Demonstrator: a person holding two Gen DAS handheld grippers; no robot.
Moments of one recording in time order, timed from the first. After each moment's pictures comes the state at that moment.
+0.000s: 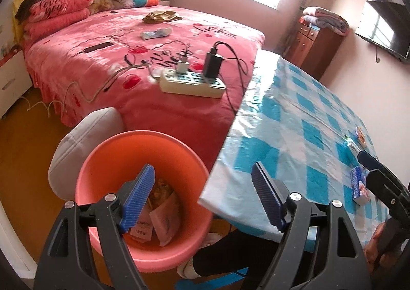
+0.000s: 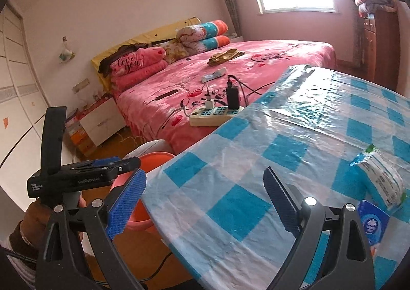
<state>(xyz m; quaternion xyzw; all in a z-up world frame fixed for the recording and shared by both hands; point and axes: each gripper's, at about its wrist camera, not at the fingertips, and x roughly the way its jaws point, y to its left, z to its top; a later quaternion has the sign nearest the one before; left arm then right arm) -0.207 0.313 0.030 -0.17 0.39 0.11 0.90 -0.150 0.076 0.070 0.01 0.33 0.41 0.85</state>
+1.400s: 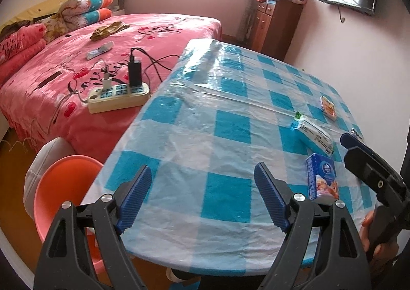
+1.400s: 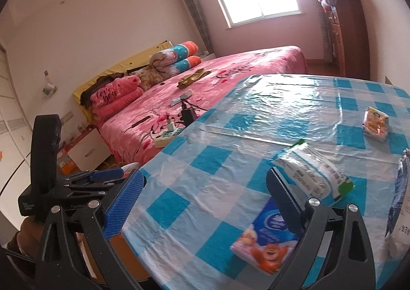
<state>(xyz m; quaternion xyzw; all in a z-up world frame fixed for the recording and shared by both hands) -0.148 0.180 0.053 -0.08 0.40 0.03 0.91 -0.129 -0.040 0.073 0.08 0.30 0.34 0.89</state>
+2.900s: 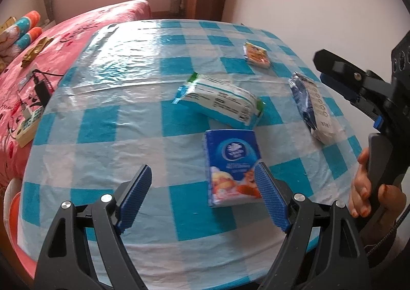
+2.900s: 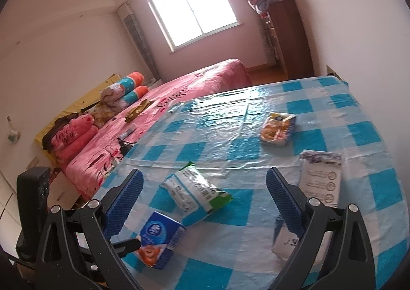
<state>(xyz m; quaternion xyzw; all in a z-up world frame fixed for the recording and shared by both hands) -0.109 0.040 0.034 0.01 0.46 -0.13 0.88 -0.104 -0.175 0.071 0.15 0.28 0.20 0.93</state>
